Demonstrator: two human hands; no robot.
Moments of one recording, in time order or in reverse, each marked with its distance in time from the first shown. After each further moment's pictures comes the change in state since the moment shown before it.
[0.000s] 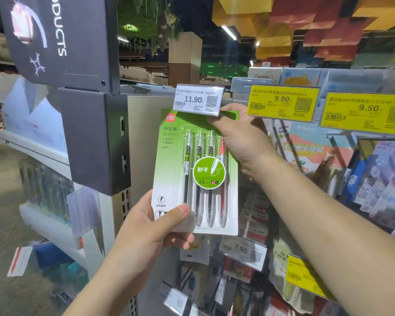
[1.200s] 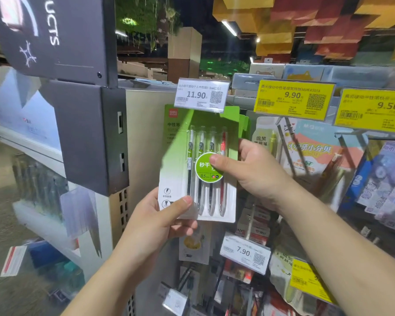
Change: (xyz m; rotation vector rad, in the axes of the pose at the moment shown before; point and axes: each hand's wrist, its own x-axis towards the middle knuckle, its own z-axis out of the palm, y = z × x) left_hand 0.030 -0.017 -0.003 -0.005 0.054 -0.091; right_hand -0.037 0.035 -0.031 -0.238 -0.235 0.058
